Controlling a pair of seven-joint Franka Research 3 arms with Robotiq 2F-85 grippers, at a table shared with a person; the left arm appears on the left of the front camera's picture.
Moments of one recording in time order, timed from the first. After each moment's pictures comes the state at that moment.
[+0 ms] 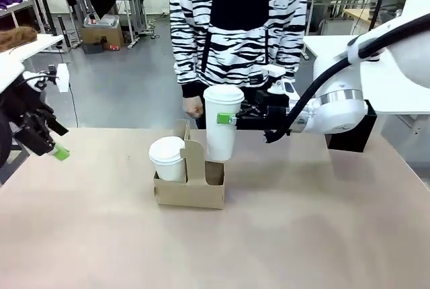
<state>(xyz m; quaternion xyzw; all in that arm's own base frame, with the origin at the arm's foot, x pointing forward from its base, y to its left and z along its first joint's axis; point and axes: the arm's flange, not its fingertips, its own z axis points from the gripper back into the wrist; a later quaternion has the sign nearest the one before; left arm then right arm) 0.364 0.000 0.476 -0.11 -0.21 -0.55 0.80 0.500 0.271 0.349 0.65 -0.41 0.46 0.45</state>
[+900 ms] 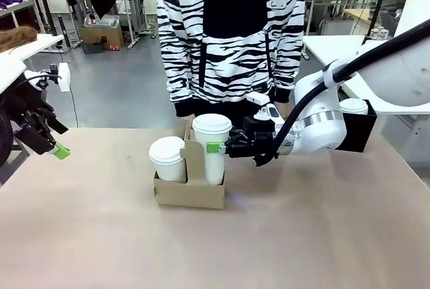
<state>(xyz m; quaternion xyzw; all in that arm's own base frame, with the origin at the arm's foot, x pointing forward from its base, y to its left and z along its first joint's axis) 0.366 -0.010 0.485 -0.08 -0.21 -0.55 0.81 0.485 0.293 0.287 0.66 -0.38 0.46 0.45</state>
